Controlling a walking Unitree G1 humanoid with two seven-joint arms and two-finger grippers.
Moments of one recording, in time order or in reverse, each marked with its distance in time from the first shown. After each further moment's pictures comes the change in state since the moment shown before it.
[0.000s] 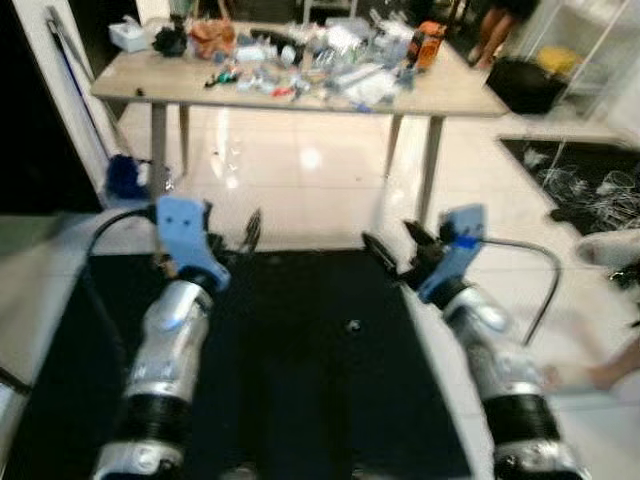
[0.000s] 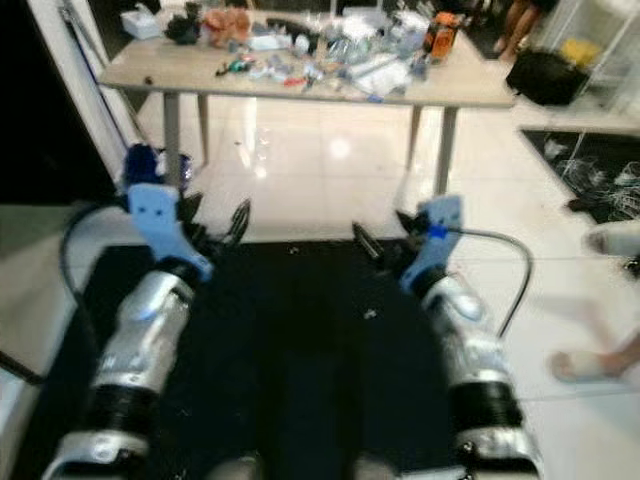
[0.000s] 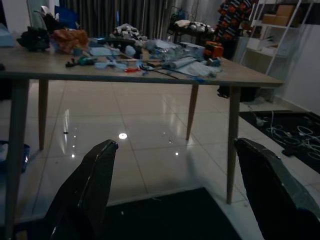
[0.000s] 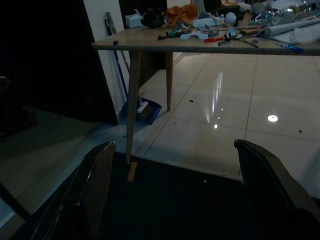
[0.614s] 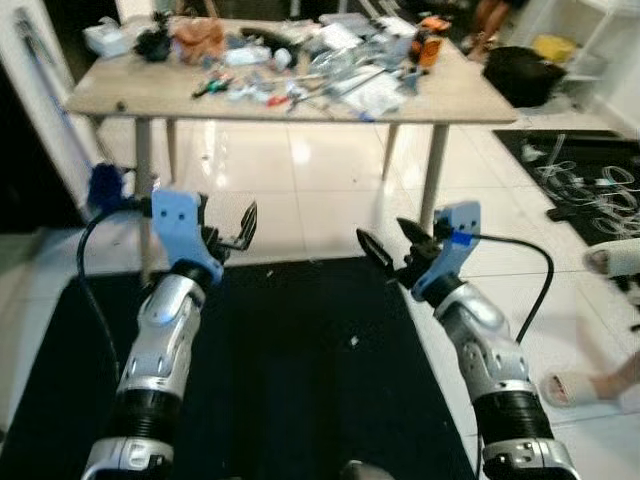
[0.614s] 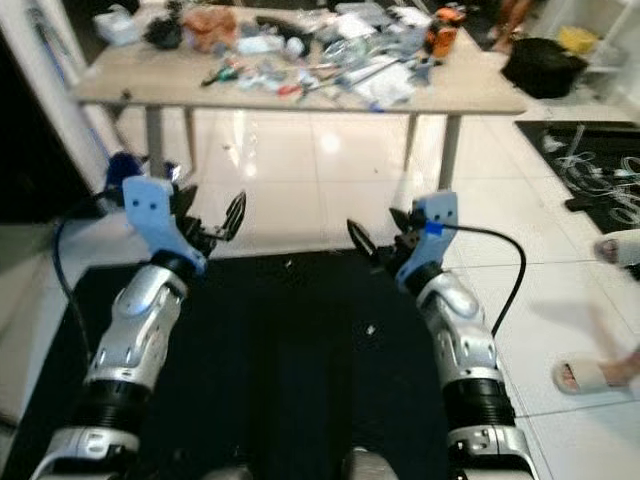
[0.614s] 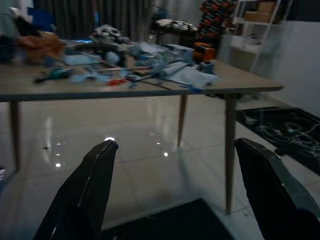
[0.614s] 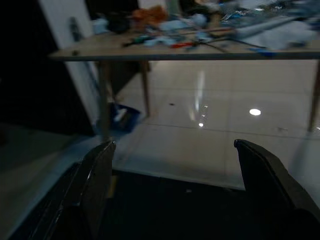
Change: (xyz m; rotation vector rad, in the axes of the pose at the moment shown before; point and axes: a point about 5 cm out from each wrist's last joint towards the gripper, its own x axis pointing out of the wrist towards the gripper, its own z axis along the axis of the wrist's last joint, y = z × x) left arm 0.002 -0.002 0.001 0.009 -0.007 -0.023; right arm 0.000 -0.001 -0.001 0.017 0.008 -0.009
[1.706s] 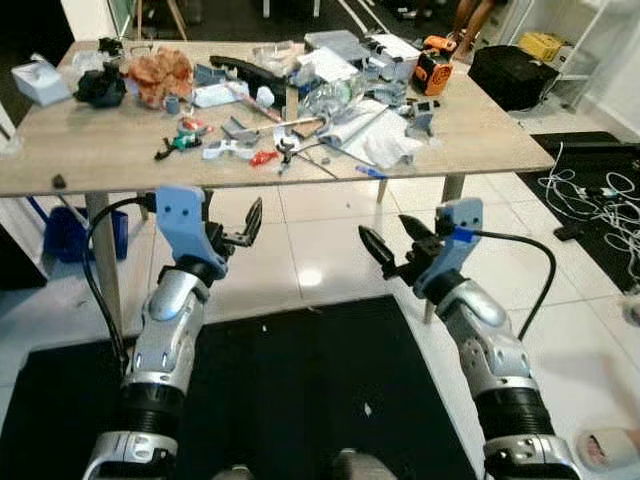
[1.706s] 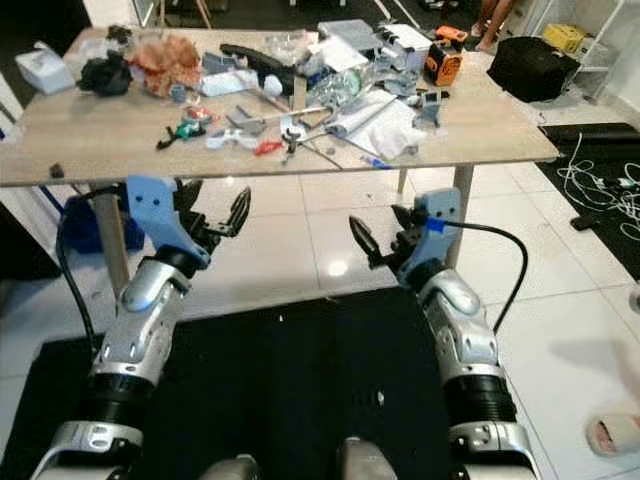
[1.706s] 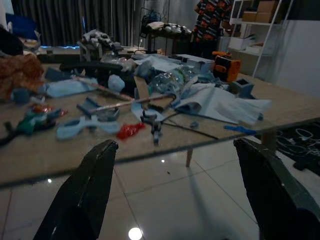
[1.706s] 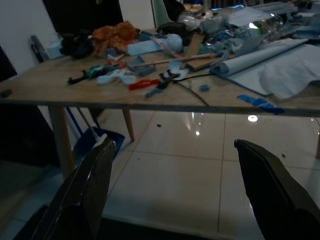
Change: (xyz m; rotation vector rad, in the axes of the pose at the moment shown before) left arm 0.003 -0.003 0.002 0.002 -0.012 -0.022; right arm -0.001 -0.001 -0.001 0.004 0.002 -0.008
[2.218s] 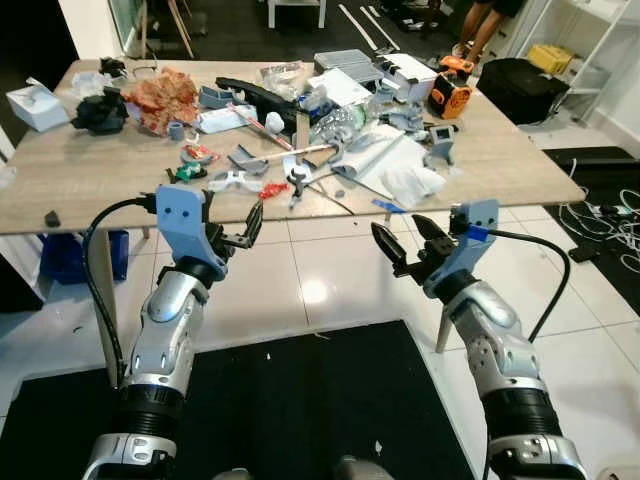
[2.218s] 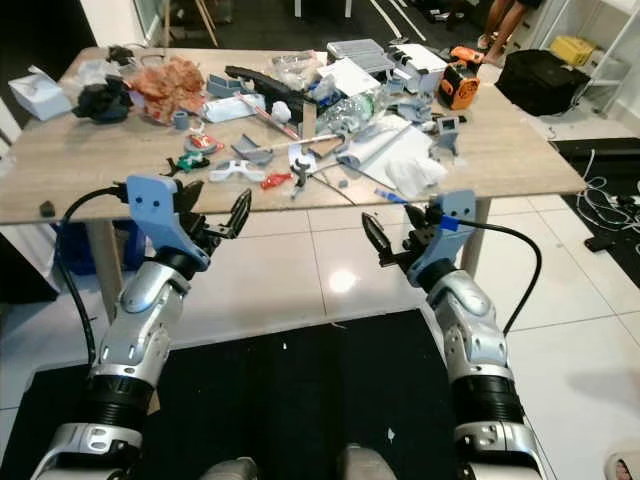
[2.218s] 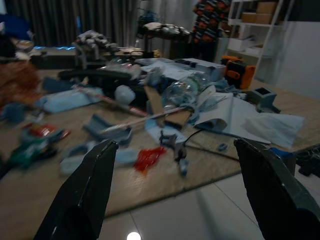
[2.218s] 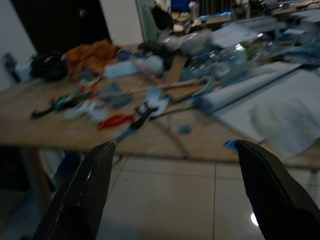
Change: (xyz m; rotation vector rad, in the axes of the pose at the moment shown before) left arm 0.000 -0.004 0.001 0.006 -0.006 -0.046; right arm 0.000 -0.016 0.013 0.015 -0.040 -0.055
